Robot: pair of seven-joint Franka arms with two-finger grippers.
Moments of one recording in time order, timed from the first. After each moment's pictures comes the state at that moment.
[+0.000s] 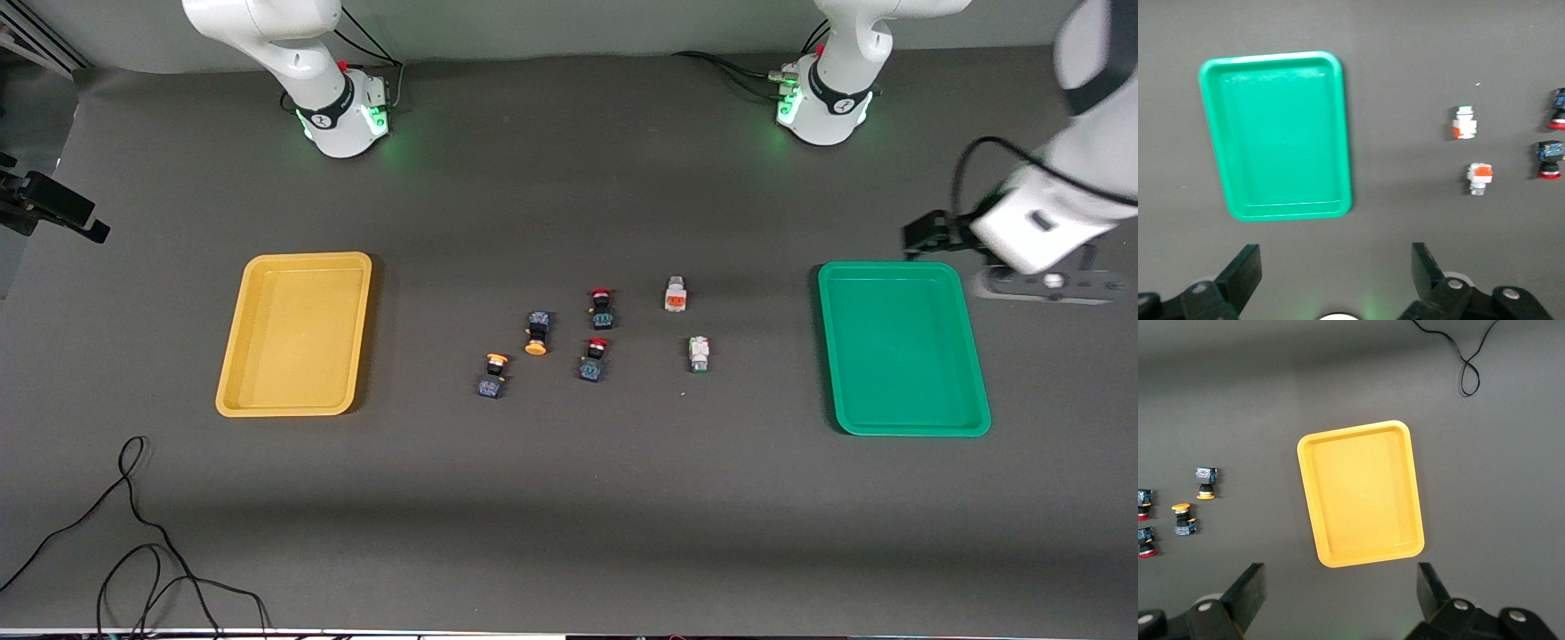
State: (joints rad) left arm -0.15 0.02 -0.05 -1.68 0.00 1.58 -0.13; right arm 0.01 -0.07 -0.10 -1.57 0.02 1.51 0.09
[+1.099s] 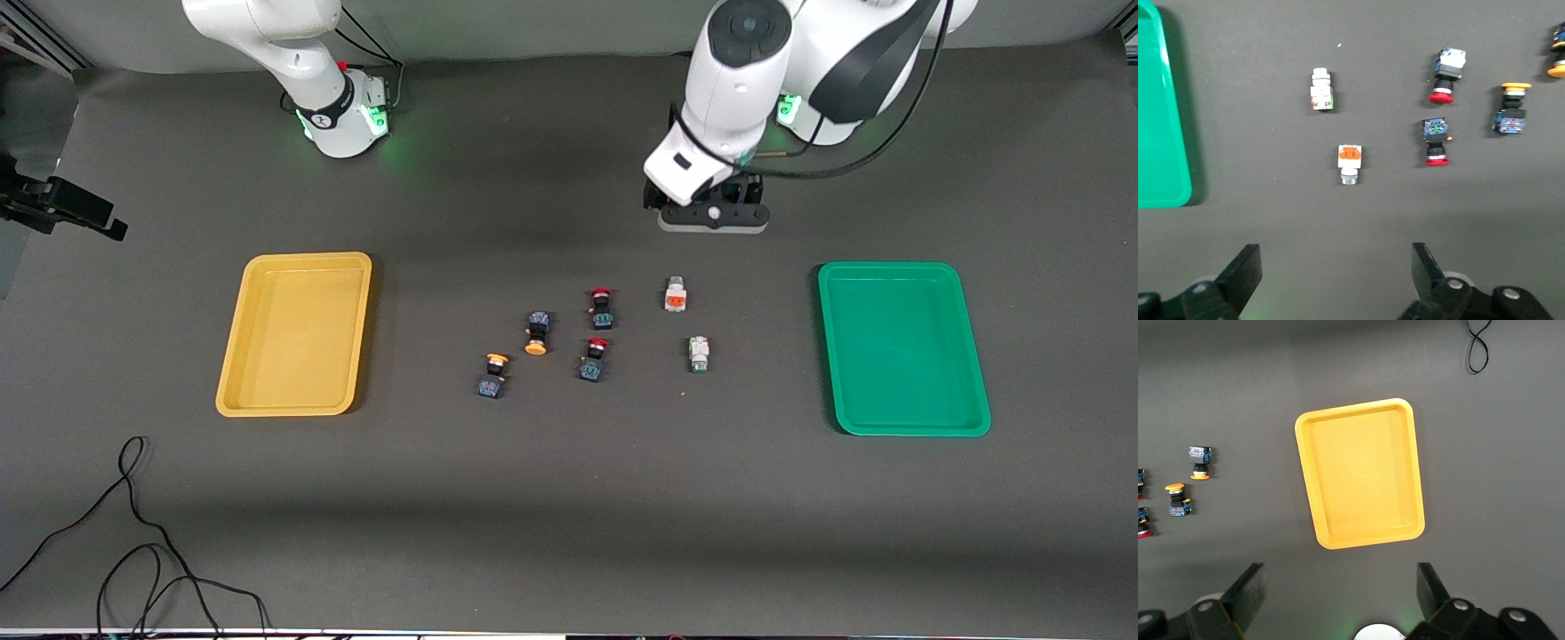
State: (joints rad) left arm -0.64 0.00 -0.04 -1.98 -0.02 1.94 -0.63; right arm 0.02 -0.06 -0.09 -1.56 0.02 1.45 0.09
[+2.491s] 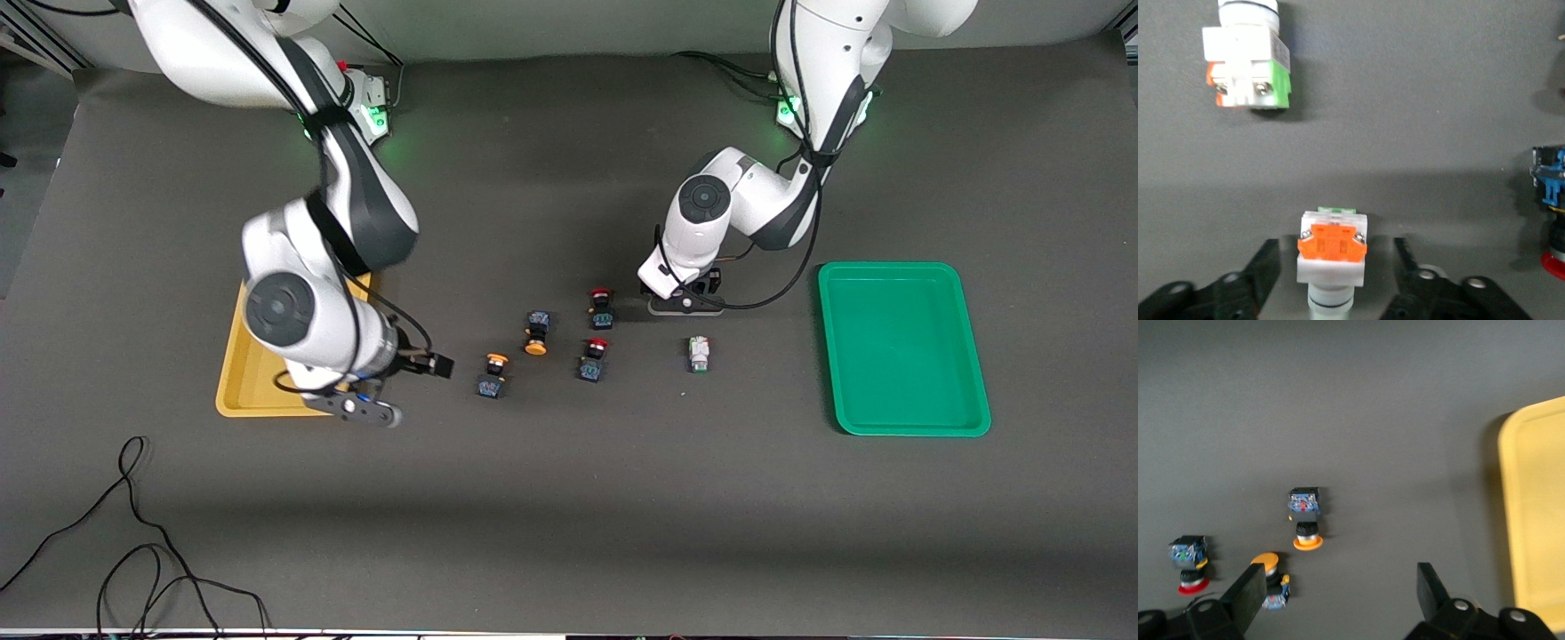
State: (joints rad) left arm -0.65 0.41 -0.03 -2.24 0.01 2.66 -0.68; right arm 0.45 0.54 -0.06 -1.49 0.13 1.92 0.62
